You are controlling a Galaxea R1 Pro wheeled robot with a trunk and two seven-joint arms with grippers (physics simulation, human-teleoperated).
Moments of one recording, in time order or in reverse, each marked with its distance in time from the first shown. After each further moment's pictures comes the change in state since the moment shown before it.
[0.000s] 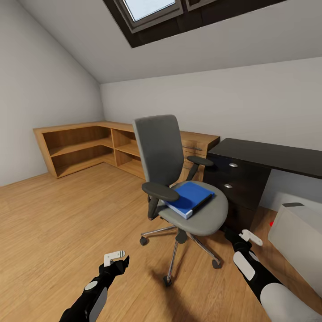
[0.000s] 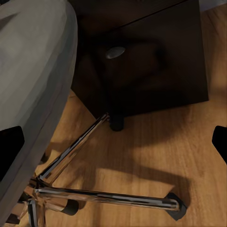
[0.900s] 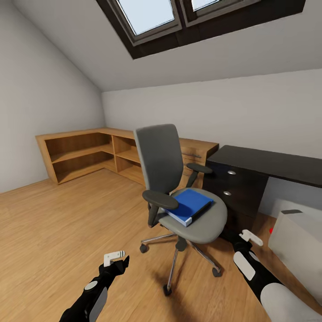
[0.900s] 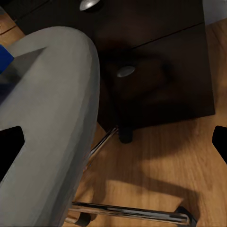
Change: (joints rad) left arm 0.000 0.000 0.000 0.000 0.002 0.000 0.002; right arm 0.000 -0.001 0.000 0.001 -0.001 0.001 -0.002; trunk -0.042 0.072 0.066
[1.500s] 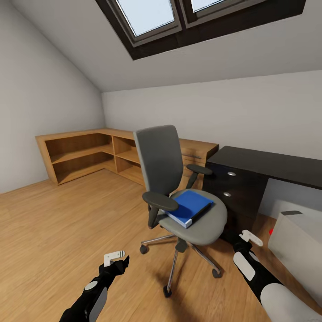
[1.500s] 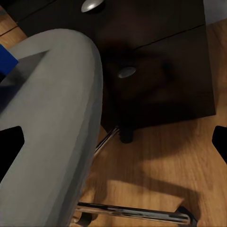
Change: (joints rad) left arm 0.000 0.000 0.000 0.000 0.000 0.000 0.000; right arm 0.000 0.000 0.000 0.004 -0.002 0.002 0.002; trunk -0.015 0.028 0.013
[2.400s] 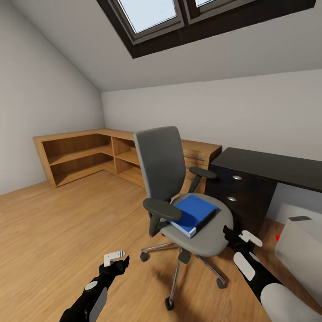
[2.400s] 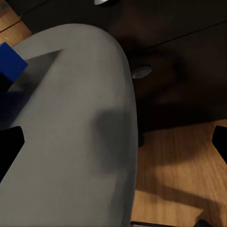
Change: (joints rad) left arm 0.000 0.000 0.000 0.000 0.000 0.000 -0.002; right arm 0.000 0.000 0.000 0.001 -0.003 0.019 0.002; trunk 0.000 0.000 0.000
